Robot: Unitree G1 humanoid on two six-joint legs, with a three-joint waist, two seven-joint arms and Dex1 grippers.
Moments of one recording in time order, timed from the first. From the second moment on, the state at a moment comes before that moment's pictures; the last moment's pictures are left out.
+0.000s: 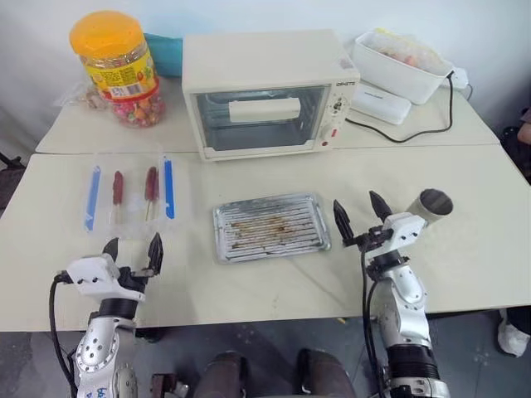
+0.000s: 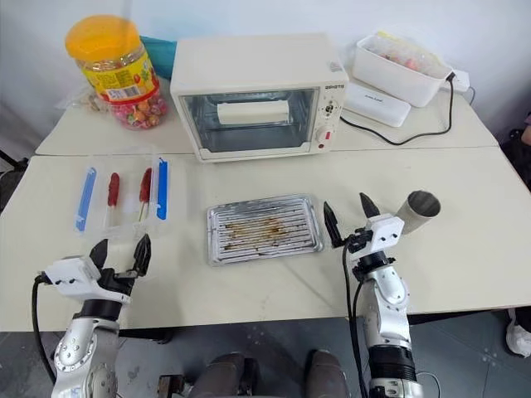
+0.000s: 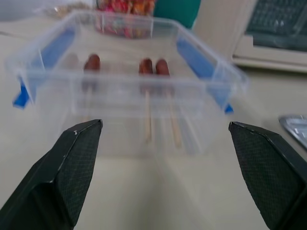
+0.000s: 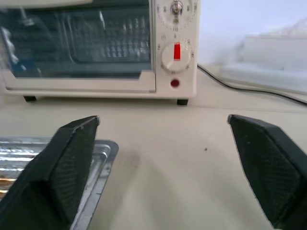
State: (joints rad) left arm 0.20 0.09 0.38 -0.36 -0.32 0.04 -0.13; right arm -0.22 -0.11 -0.16 0.16 0.23 -0.28 0.42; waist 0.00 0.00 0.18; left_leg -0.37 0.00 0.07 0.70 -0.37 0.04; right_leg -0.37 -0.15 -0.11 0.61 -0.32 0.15
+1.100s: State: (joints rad) left arm 0.27 0.12 0.41 -0.50 -0.30 0.13 -0.02; right arm -0.30 -0.19 -0.19 0.27 0.34 -0.21 0.51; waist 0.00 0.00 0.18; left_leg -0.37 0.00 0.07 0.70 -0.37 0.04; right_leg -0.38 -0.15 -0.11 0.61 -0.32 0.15
